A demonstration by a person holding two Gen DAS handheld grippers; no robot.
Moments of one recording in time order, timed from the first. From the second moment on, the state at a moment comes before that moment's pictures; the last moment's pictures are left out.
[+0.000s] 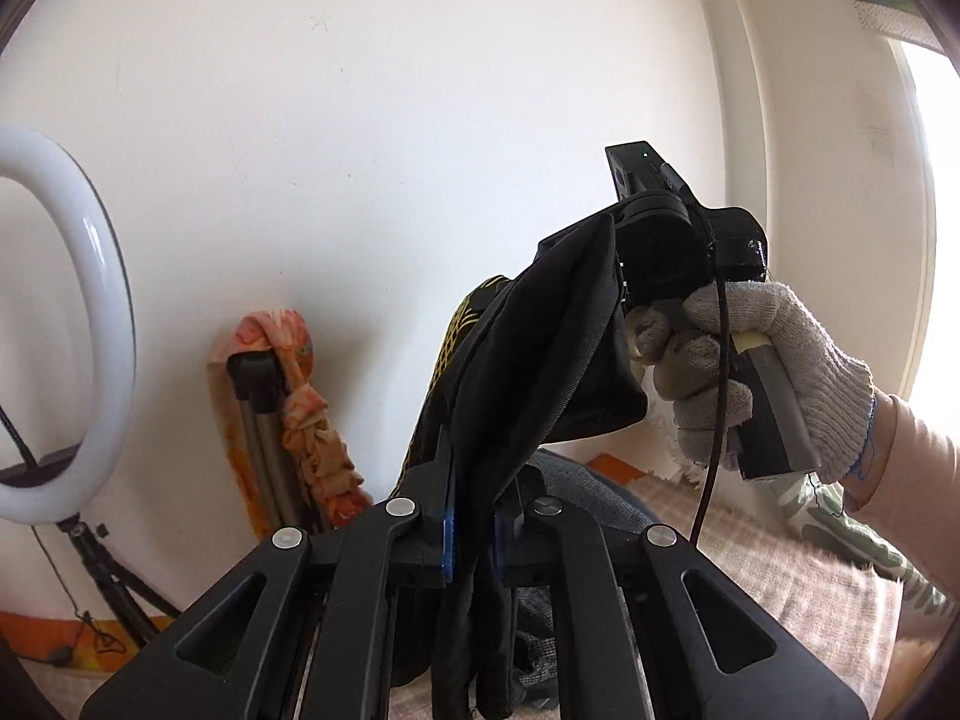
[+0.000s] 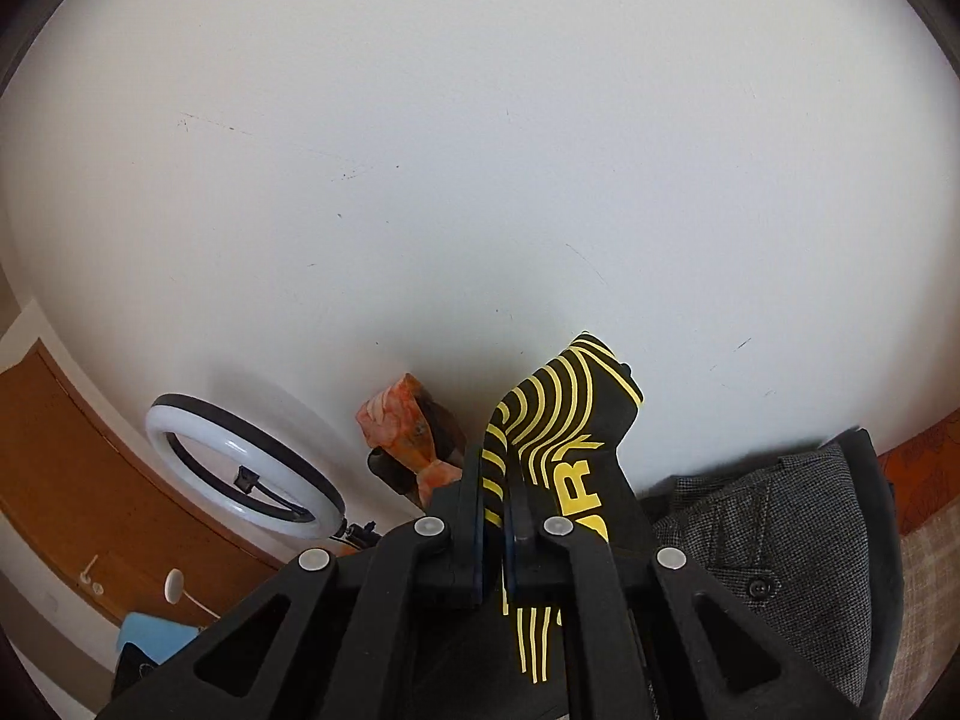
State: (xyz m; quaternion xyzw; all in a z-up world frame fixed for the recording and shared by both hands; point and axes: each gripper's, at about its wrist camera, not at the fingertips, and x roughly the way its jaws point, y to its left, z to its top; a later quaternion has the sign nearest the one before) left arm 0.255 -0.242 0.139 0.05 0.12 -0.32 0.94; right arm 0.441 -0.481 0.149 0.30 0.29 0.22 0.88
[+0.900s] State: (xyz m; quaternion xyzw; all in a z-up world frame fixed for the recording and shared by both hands) left arm 0.247 -0.391 0.019 0.12 0.29 -0.42 0.85; right arm 0.401 -0.617 0.032 0.20 0.36 0.05 0.91
